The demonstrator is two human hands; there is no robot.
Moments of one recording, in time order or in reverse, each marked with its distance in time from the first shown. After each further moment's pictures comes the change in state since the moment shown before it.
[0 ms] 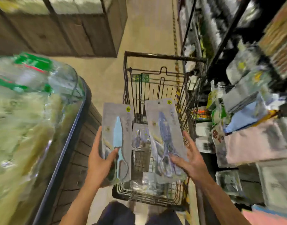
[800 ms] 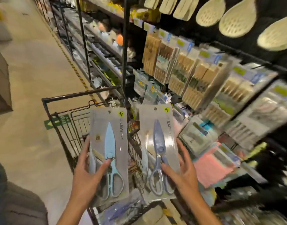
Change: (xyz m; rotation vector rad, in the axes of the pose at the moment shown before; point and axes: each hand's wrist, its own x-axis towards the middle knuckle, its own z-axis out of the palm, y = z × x) left_hand 0.023 0.093 -0.032 -0.303 -0.614 0.274; right_hand -0.162 -0.108 0.109 0.064 0.874 -0.232
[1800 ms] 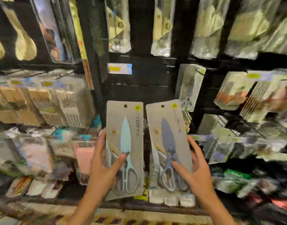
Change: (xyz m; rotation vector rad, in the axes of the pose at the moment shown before) left_hand -0.356 0.131 0.363 -0.097 -0.928 0.392; right_hand -0.411 -0.033 -0.410 -0.185 0.893 -0.157
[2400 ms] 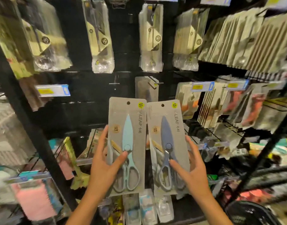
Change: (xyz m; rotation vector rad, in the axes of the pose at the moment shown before) left_hand 0.075 0.032 0.172 -0.165 -0.222 0.121; right_hand 0.067 0.022 -0.132 -0.027 0.248 -0.081
